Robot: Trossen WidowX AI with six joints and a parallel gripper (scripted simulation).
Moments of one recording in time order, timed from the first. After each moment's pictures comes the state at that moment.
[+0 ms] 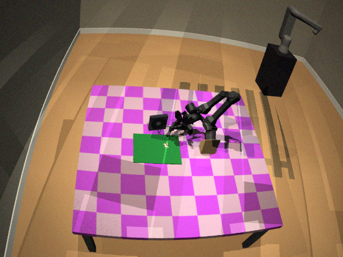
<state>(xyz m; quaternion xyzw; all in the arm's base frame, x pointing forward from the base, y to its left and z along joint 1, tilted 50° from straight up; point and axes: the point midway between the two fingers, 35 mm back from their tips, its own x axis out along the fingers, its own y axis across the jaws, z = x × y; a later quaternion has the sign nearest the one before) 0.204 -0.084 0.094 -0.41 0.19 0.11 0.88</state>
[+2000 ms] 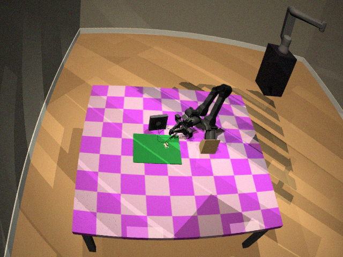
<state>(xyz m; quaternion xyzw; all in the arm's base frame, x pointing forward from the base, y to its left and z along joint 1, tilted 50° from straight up) 0.196 -0.110 0.074 -0.41 0.19 0.11 0.88</state>
